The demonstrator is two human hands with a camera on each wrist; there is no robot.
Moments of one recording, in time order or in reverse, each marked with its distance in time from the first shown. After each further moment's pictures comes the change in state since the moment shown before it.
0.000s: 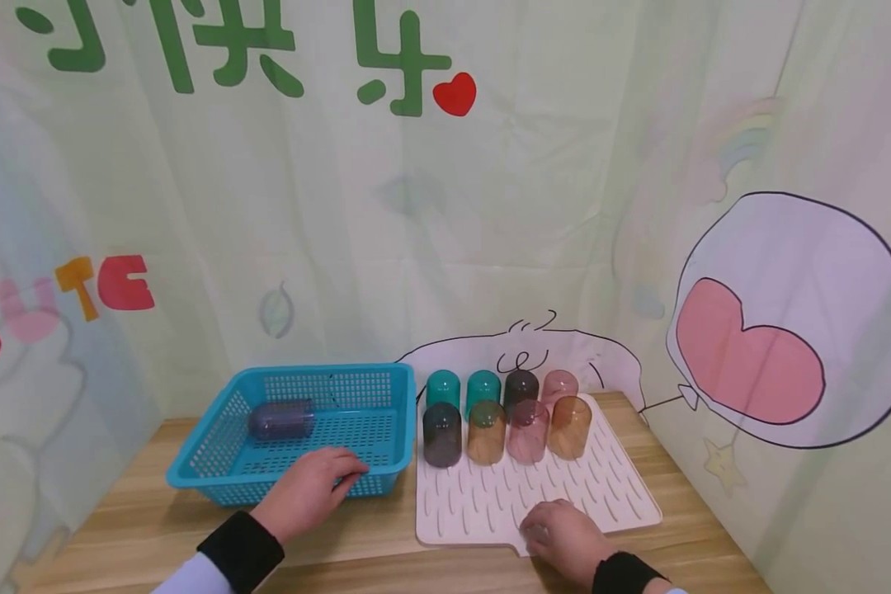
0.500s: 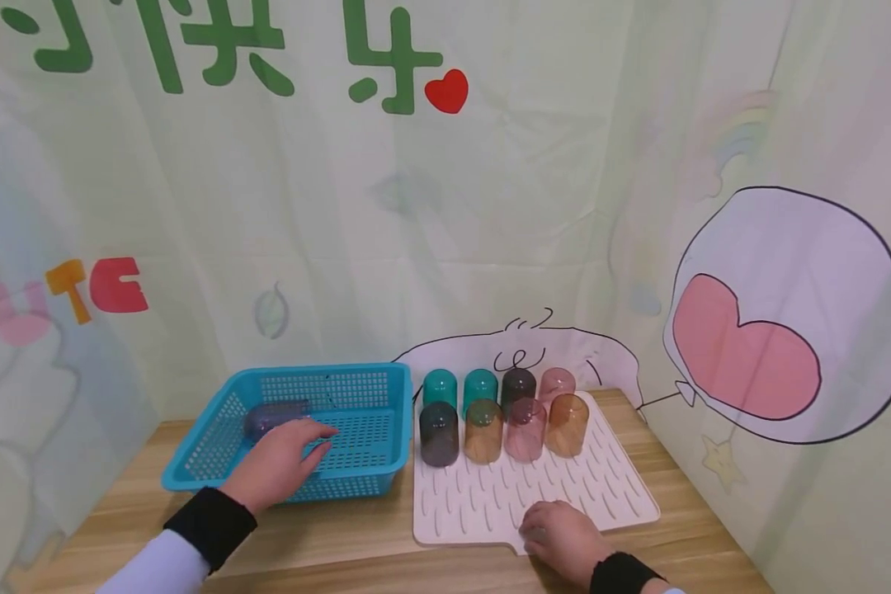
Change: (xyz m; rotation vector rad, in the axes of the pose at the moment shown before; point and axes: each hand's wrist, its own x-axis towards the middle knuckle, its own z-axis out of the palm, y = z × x) left_hand 0.004 -0.034 -0.030 -0.003 0.059 -0.084; right_hand 0.000 0.000 0.002 -0.044 0.011 -0.038
